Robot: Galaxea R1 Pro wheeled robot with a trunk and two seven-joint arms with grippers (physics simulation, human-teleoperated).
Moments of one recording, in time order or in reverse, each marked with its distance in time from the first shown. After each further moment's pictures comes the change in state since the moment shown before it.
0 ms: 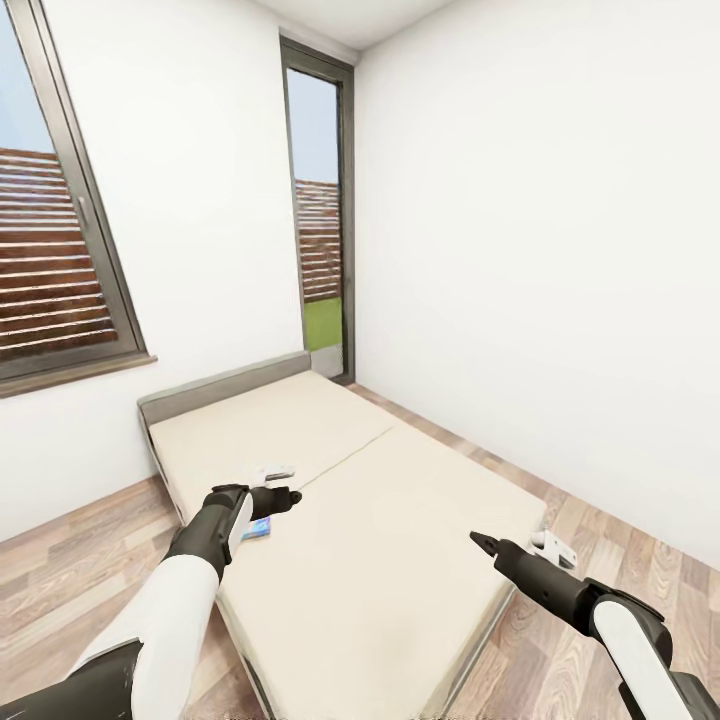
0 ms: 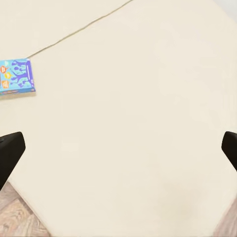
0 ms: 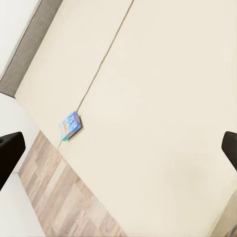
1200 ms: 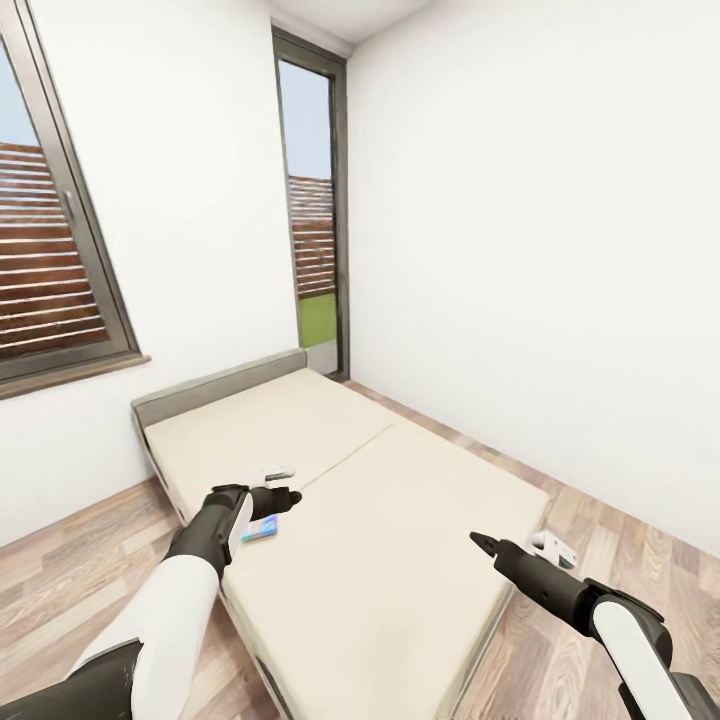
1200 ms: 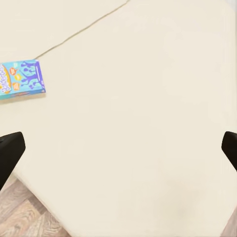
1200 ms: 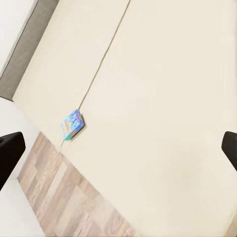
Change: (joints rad) left arm 0.000 0.000 0.000 0.000 0.000 0.000 0.000; right arm 0.002 0.001 0.000 -0.001 0.001 -0.001 0.000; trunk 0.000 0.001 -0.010
